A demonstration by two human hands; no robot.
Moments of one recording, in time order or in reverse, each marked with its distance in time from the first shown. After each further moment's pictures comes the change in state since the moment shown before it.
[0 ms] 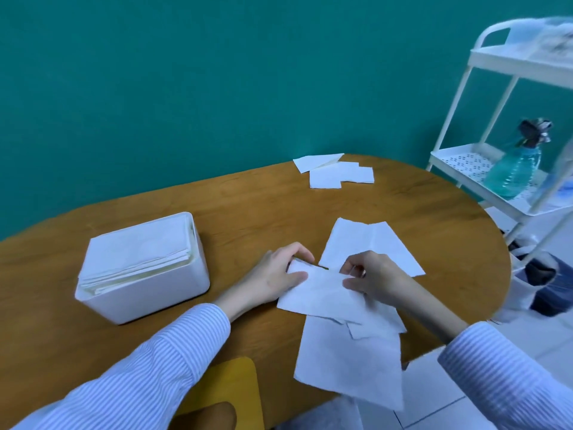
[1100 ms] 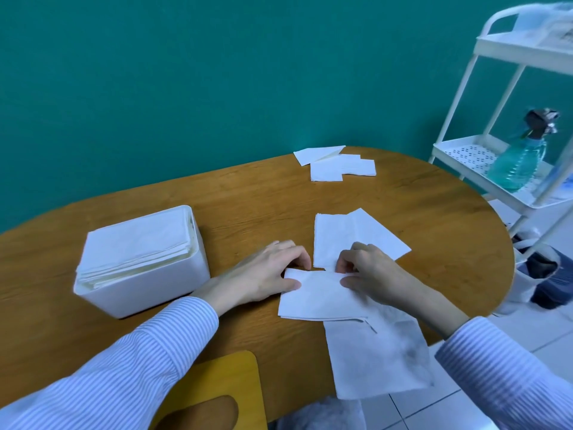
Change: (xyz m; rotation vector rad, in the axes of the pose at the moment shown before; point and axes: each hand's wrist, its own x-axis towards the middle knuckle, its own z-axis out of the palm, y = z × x) left_hand -0.010 -0.002 -0.016 0.309 -0.161 0.175; right_hand 0.004 0.002 0.010 -0.237 0.009 -0.224
